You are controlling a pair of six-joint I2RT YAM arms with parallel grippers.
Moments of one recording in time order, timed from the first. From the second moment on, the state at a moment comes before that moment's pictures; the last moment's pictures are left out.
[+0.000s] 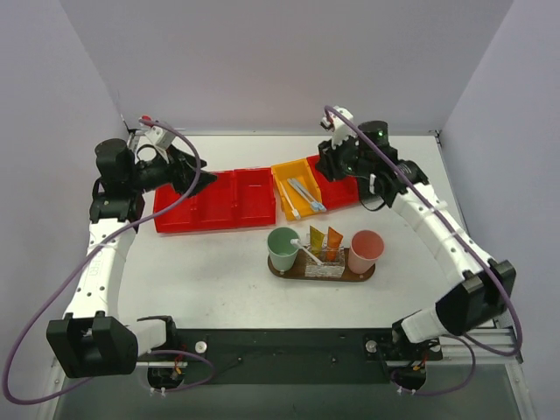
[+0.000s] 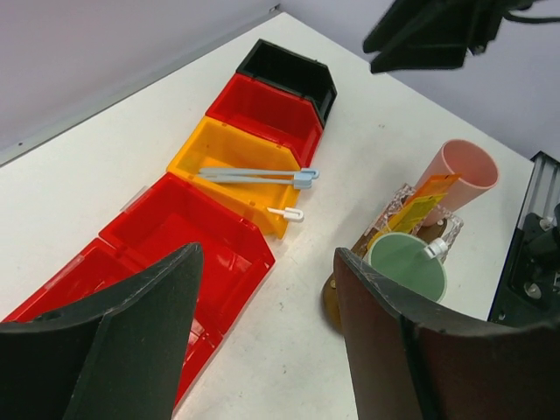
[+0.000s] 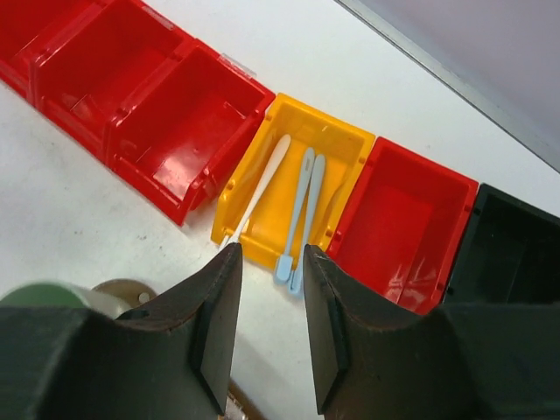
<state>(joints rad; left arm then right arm) 0.05 1.19 1.14 -0.13 1.01 -0.08 0.42 1.37 1.33 -0.39 -0.26 -0.19</state>
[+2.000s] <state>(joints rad) 0.05 1.31 1.12 -0.40 0.81 0.30 0.47 2.22 1.87 -0.77 -0.28 -0.15</state>
